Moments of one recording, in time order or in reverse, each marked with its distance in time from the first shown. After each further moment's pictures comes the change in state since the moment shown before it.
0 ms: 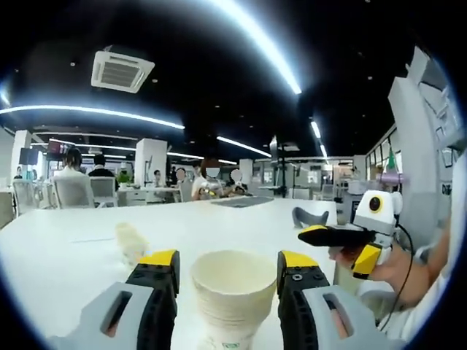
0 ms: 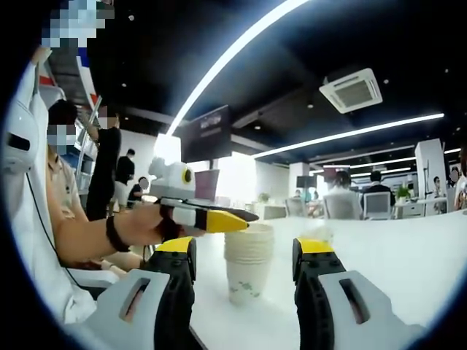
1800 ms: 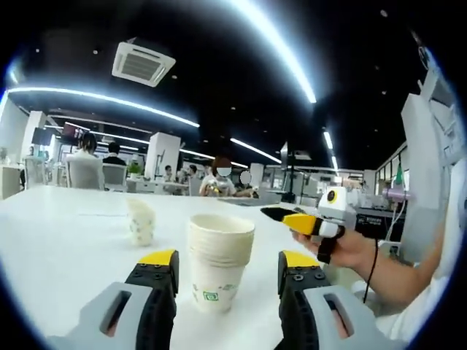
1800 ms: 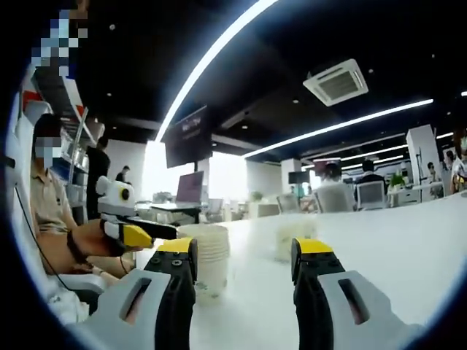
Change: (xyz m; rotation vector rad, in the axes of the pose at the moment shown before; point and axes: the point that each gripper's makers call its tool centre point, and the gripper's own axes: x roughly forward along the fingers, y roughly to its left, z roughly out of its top) left arm -0.055 -0.015 -0.030 -0.055 -0.018 0.082; right arm 0.022 -0.078 -0.016 0.081 0.005 -0.036
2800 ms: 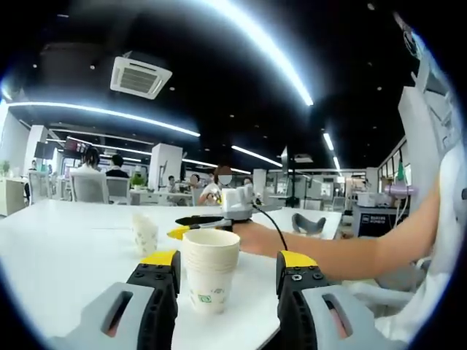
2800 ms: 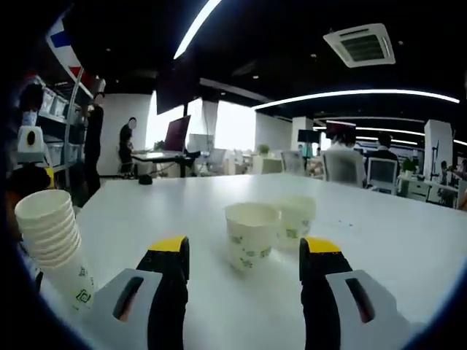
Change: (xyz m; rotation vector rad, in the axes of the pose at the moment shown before) left arm -0.020 -0.005 0.023 0.032 -0.045 0.013; right arm 0.165 -0.102 -0.077 -0.092 0.315 0.055
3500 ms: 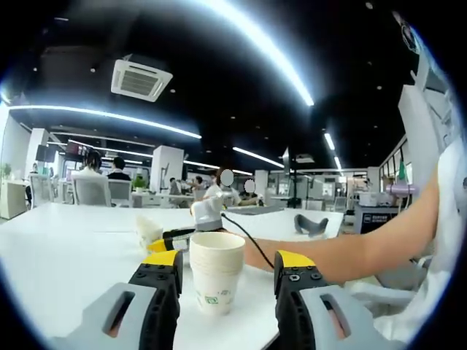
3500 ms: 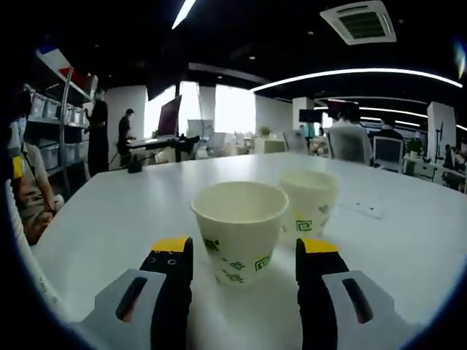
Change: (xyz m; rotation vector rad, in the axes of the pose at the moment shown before) left arm -0.003 0.008 0.004 0.009 -0.010 0.009; right arm 0.067 -0.009 -0.033 0.055 0.099 0.016
